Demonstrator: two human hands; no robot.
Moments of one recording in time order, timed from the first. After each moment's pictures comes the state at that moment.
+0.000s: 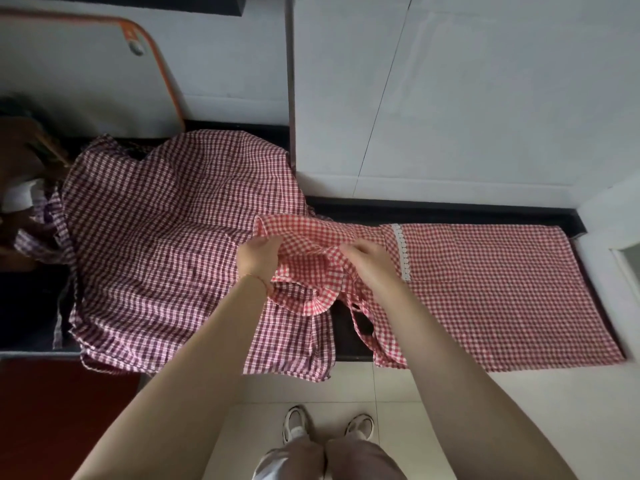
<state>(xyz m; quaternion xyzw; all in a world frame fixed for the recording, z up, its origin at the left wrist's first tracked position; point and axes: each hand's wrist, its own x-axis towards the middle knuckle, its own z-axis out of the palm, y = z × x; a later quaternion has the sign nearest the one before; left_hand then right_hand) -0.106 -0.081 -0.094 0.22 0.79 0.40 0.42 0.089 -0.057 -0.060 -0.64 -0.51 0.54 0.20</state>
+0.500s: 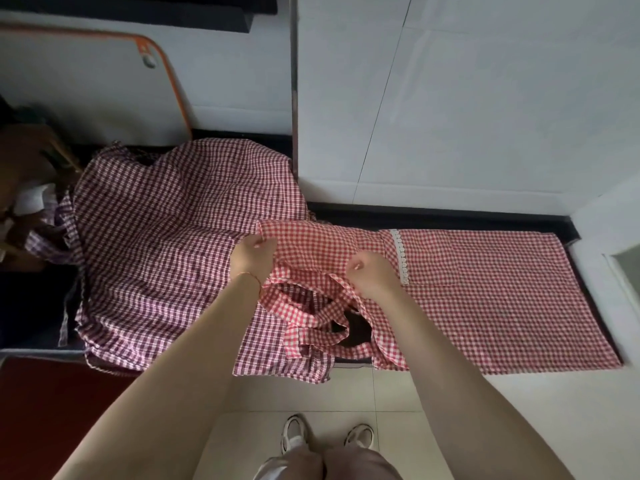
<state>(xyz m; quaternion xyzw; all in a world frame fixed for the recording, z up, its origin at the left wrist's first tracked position) -0.118 -0.091 -0.081 0.27 0.82 0.35 0.36 0.099 -0.065 -0.067 -0.65 -0.65 0.37 0.07</state>
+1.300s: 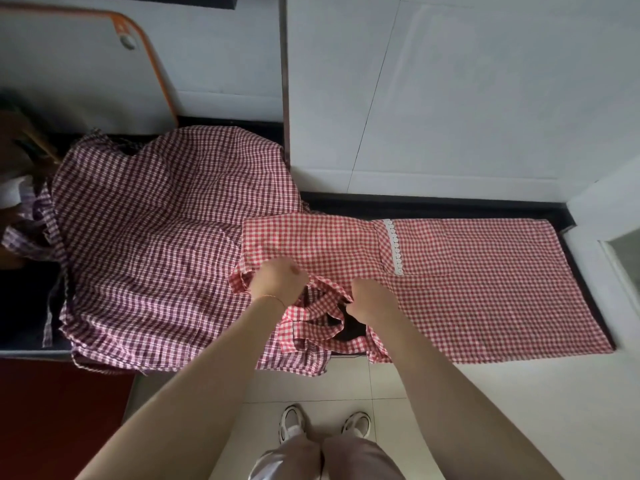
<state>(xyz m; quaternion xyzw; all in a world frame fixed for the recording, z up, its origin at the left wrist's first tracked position) -0.068 -0.117 -0.101 0.48 0.82 0.10 0.30 0.115 -0.091 -0.125 -0.62 -0.74 0.22 -0.15</state>
